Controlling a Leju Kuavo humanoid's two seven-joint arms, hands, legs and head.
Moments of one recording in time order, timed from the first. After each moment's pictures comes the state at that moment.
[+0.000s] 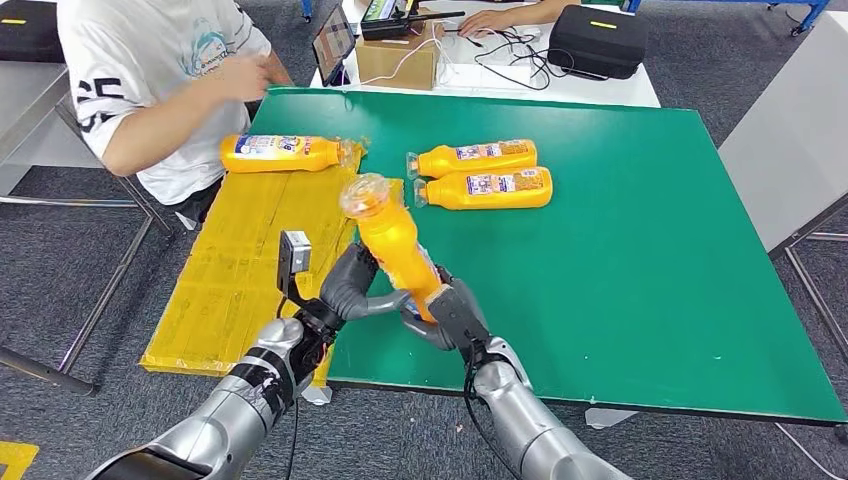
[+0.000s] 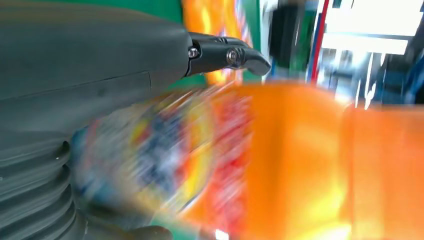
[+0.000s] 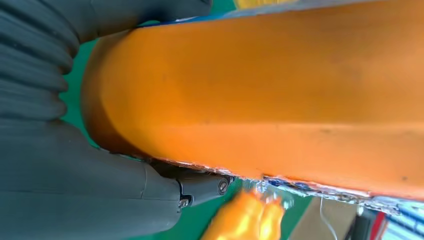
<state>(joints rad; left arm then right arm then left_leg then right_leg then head) -0.56 -0.21 -0.18 -0.60 0.18 -0.41 -0.62 -0.51 0.25 0.30 -0.52 0.26 -0.23 -0.58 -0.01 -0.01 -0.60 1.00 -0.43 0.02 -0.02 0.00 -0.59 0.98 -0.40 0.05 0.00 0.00</state>
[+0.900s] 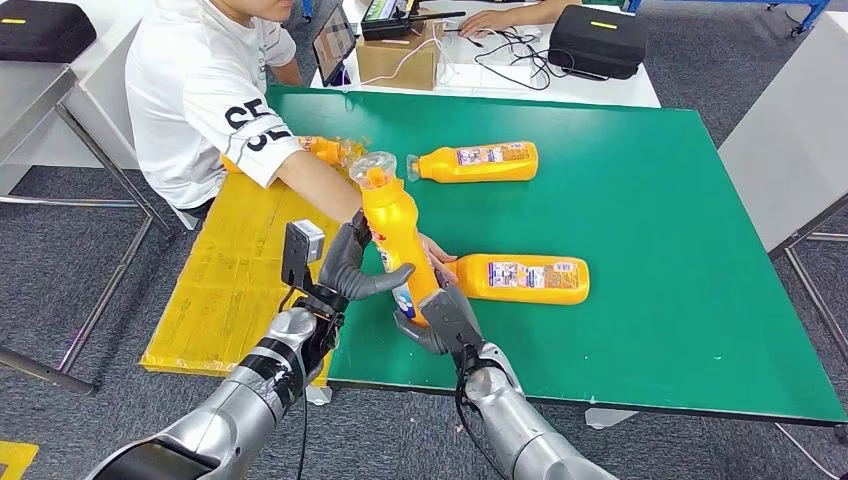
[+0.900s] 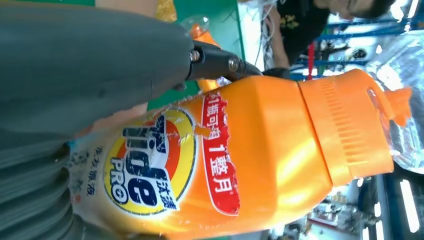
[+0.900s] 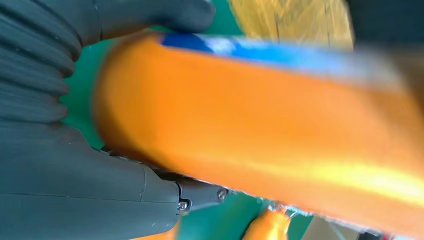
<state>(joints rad) -0.60 -0.23 -0.19 -0.59 0.11 -0.09 -0.68 -0.50 0.28 0.32 -0.51 0.25 -0.23 -0.58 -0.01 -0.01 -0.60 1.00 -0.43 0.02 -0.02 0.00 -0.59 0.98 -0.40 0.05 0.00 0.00</state>
